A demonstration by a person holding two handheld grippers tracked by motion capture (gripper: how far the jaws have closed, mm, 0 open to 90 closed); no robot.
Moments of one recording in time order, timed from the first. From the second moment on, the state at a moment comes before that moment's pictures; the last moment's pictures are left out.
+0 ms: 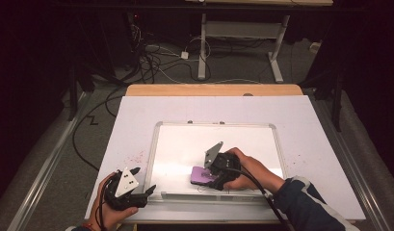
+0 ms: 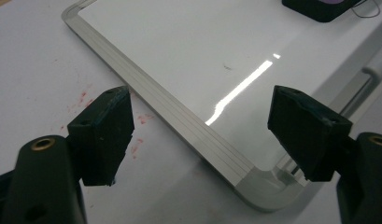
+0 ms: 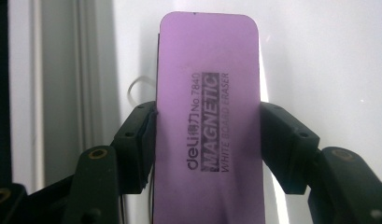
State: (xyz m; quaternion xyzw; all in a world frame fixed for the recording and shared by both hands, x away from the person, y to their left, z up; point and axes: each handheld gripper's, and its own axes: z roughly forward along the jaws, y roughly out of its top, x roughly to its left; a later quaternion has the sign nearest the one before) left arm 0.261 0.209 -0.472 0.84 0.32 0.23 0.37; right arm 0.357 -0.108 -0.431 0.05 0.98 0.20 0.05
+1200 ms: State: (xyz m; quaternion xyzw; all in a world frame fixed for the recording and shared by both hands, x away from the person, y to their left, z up) left arm 0.263 0.207 -0.470 0.84 0.32 0.24 0.36; right arm 0.366 -0.108 -0.432 0.03 0.98 0.18 0.07
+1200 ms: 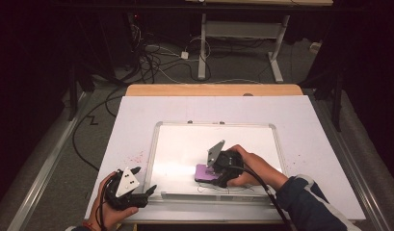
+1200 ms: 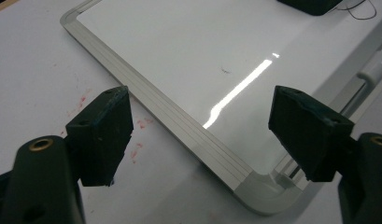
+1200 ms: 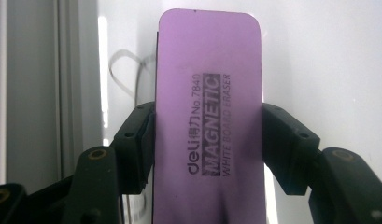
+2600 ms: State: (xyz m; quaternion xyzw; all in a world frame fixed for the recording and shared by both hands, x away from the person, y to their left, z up) left arm 0.262 0.208 -0.470 0.85 0.32 0.24 0.36; right arm 0.351 -0.183 -0.427 0.02 0.99 0.16 0.04
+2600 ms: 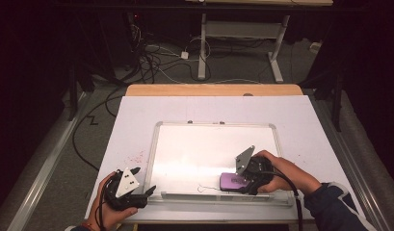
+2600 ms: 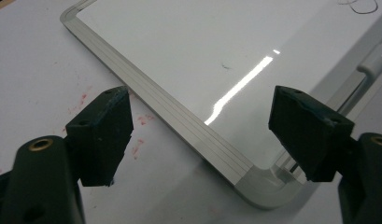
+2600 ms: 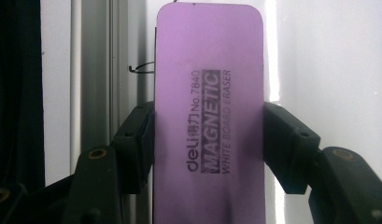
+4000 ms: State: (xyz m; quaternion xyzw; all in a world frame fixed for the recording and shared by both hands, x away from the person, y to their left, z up) left arm 0.264 0.207 -0.469 0.85 0.31 0.23 0.36; right arm 0.349 -0.126 -0.432 -0.02 0.98 0.17 0.02
